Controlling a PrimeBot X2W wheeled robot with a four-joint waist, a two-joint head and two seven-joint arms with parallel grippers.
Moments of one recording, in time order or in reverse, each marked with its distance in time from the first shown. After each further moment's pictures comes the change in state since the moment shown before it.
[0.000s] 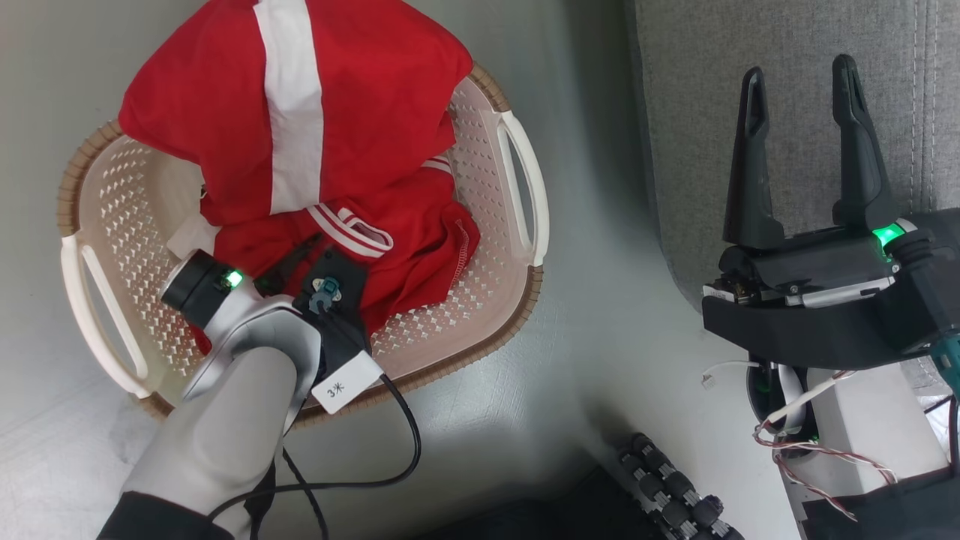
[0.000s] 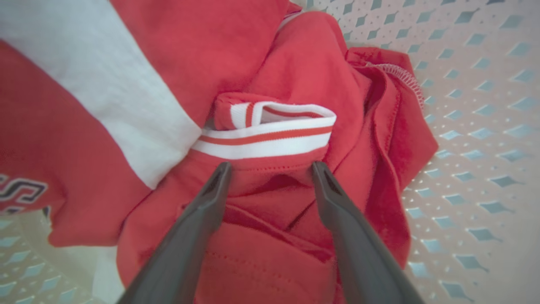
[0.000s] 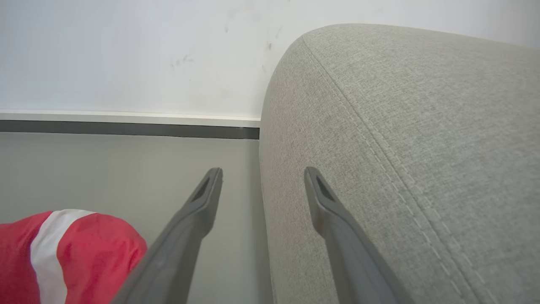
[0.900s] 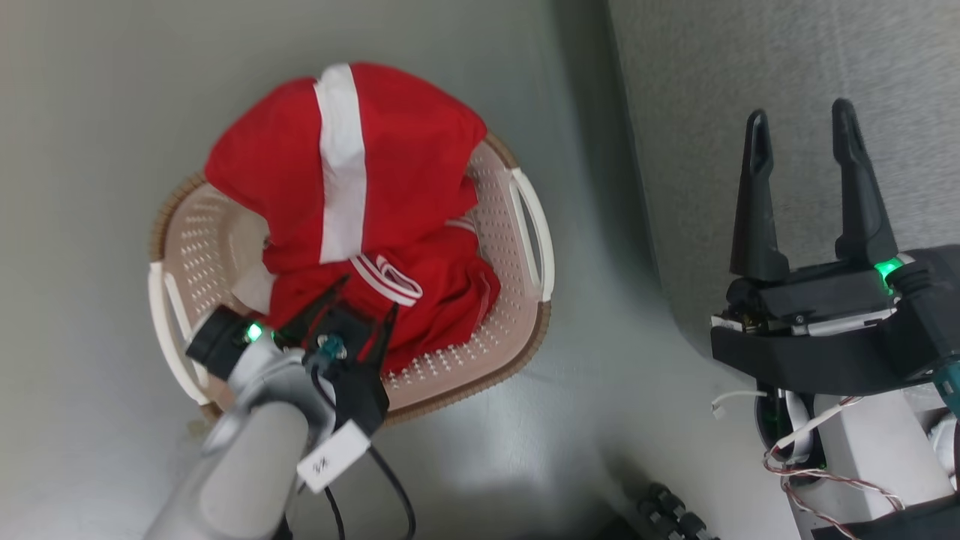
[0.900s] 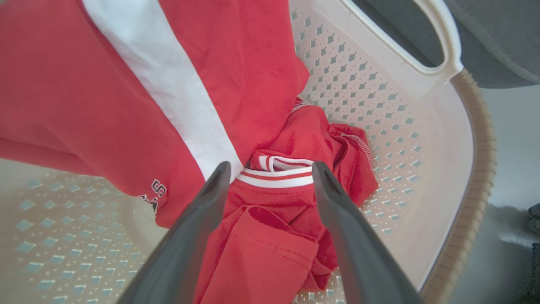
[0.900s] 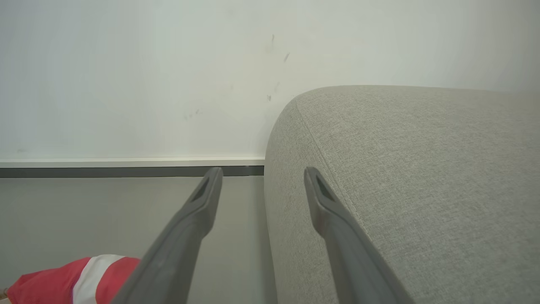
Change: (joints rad) left arm 0.179 -0.001 0.032 -0.187 -0.059 -0.014 -0.056; right arm 0.075 -0.017 -0.008 -0.011 0.023 0.000 0.000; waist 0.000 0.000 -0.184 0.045
